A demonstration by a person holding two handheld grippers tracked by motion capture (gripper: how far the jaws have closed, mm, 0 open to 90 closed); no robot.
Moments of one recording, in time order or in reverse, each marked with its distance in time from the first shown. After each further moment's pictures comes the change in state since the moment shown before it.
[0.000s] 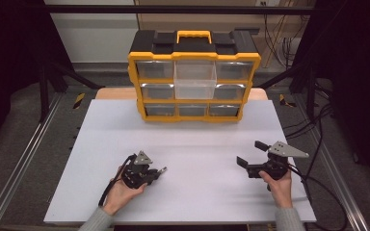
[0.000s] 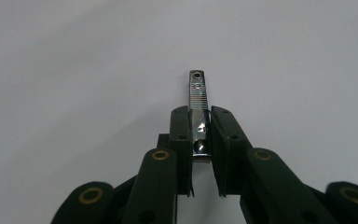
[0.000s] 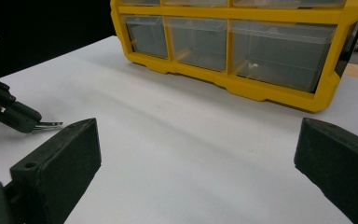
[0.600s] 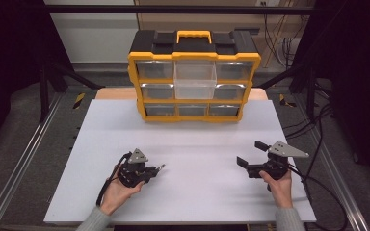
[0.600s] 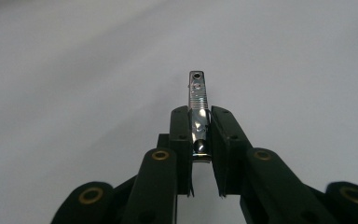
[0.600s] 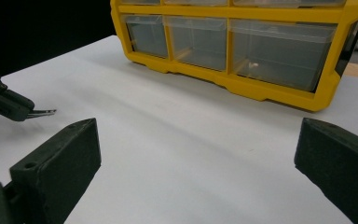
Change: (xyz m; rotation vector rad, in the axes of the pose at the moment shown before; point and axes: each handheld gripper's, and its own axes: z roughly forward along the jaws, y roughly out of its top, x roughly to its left) left arm 0.003 0.003 -0.017 -0.060 -0.008 -0.013; right arm -0.001 0.000 0.000 0.002 0.000 0.000
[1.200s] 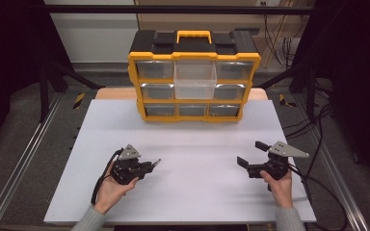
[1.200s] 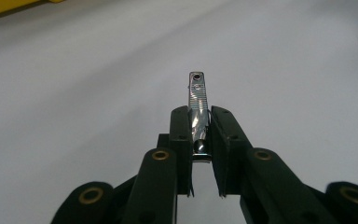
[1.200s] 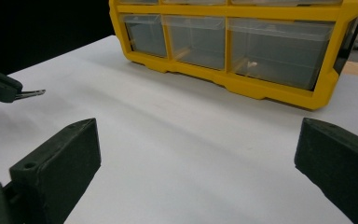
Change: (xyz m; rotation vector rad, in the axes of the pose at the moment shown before) left arm 0.006 0.007 -0.022 -0.066 0.005 -0.023; right arm -0.001 -0.001 -0.001 0.002 -0.001 0.008
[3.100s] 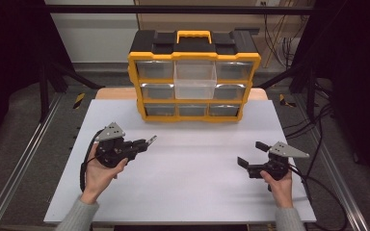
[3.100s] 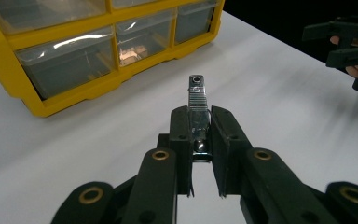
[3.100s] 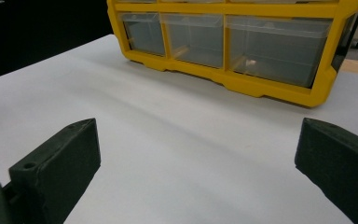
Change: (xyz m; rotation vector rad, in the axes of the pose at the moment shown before) left arm 0.004 0.060 -0.061 -0.195 -0.017 0.007; right arm -0.001 -0.001 0.000 0.003 -0.006 0.003
